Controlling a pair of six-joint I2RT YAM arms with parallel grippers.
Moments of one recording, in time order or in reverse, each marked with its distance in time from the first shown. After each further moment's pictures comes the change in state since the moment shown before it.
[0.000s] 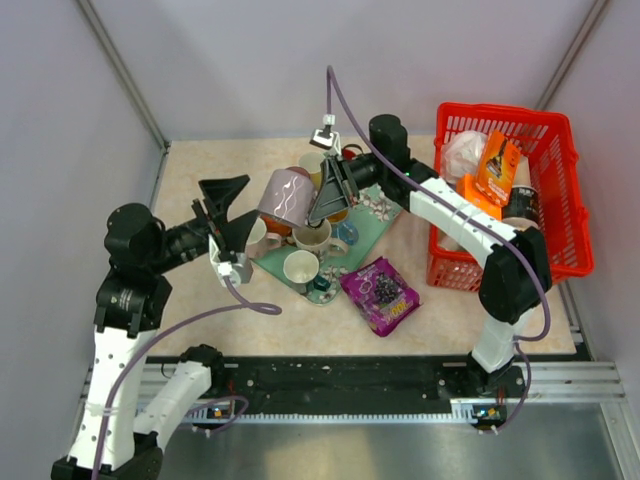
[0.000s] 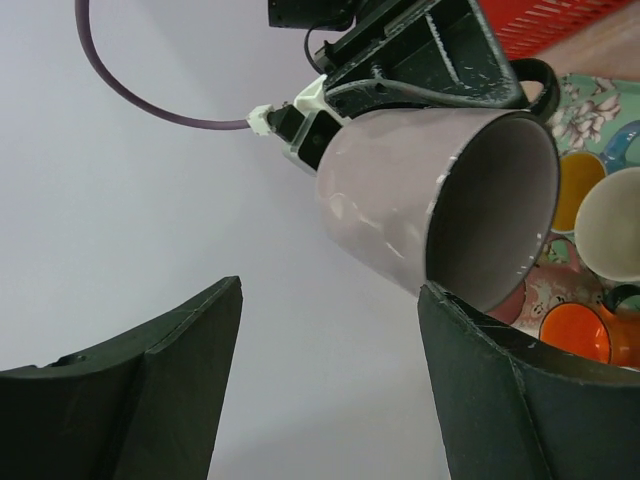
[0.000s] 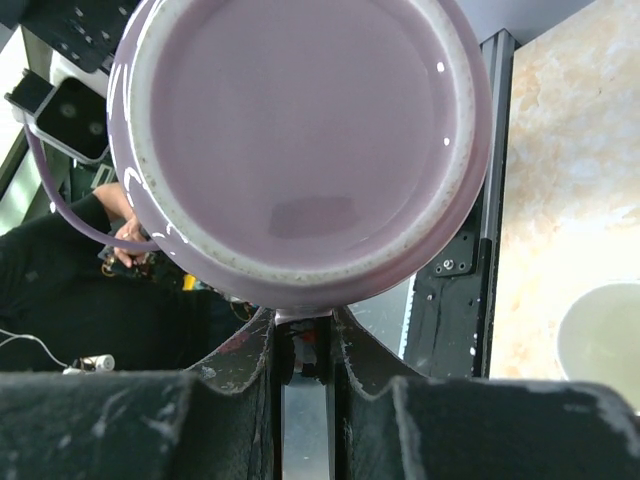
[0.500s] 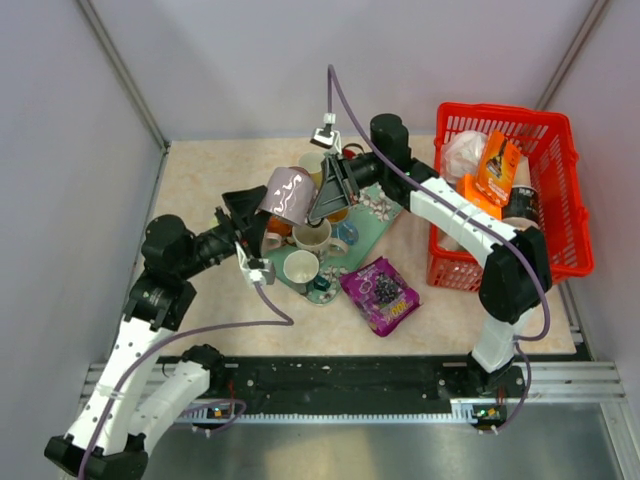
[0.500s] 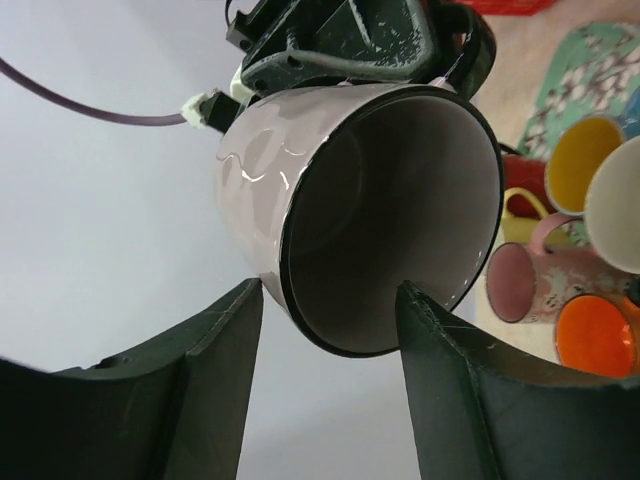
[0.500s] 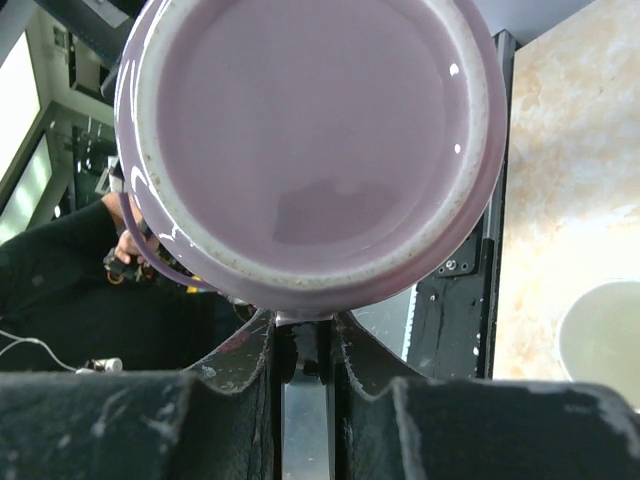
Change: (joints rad) left arm -0.128 -0.039 -0.237 0.177 -0.158 0.098; right arm -0.002 0.000 0.000 0.024 -0.004 0.033
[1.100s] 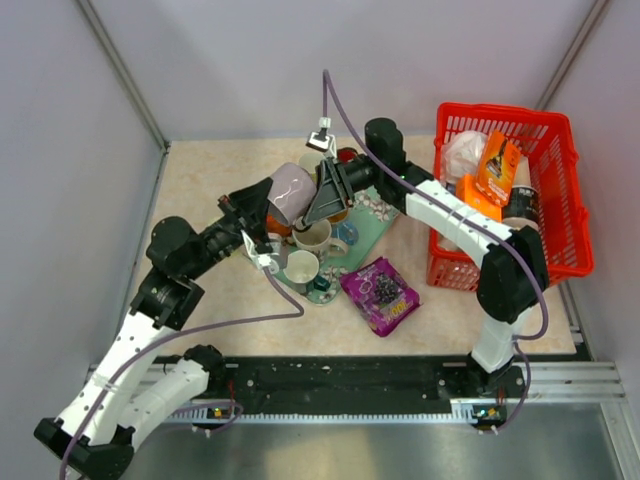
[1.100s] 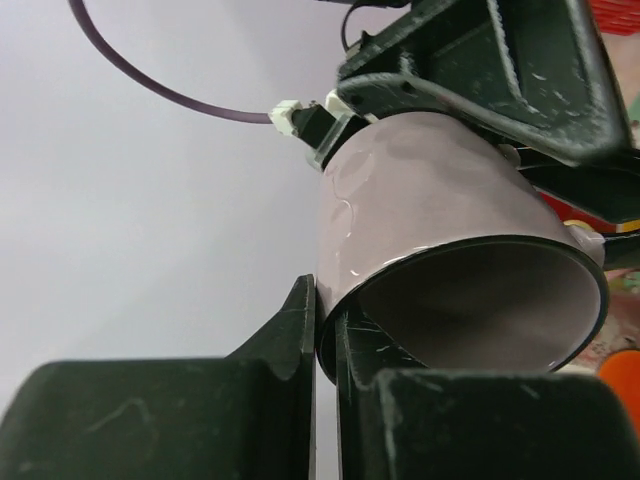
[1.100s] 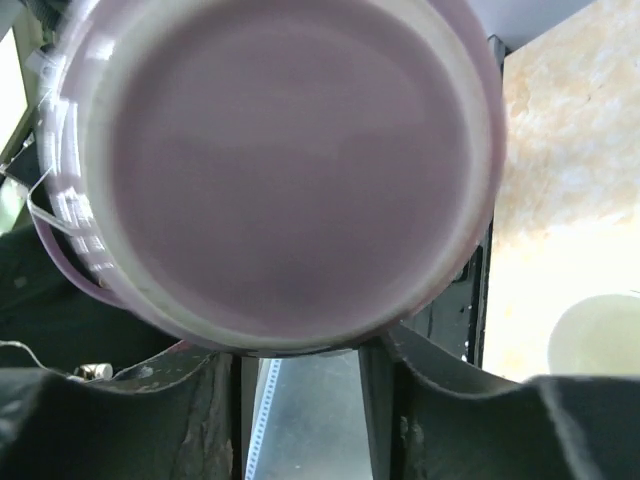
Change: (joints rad) left arm -0.156 0.035 -0.033 0.294 -0.275 -0.143; right arm 0.016 0.011 -0.013 0.027 0.047 -0.022
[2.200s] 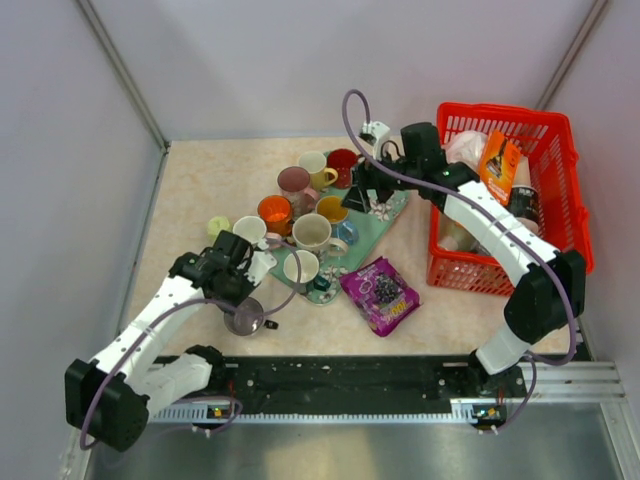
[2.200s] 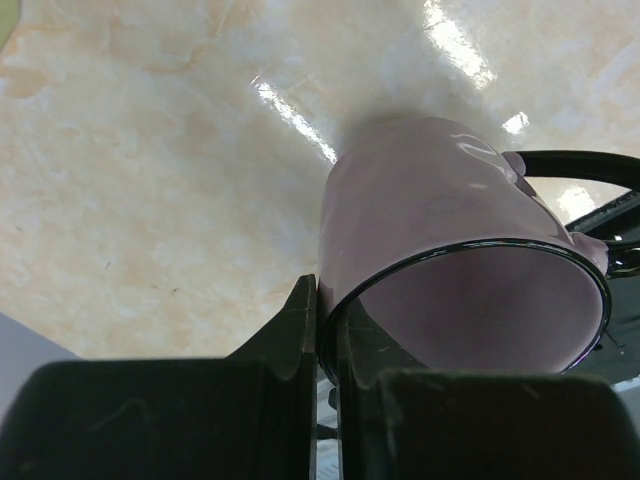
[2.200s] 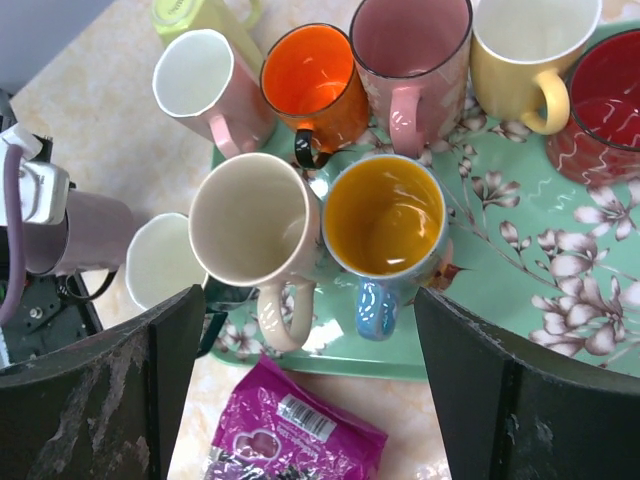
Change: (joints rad) left arm 0.058 0.232 -0.098 -1.083 -0.441 -0.898; right arm -0.139 -0.192 -0.084 -0.540 0.789 -0.833
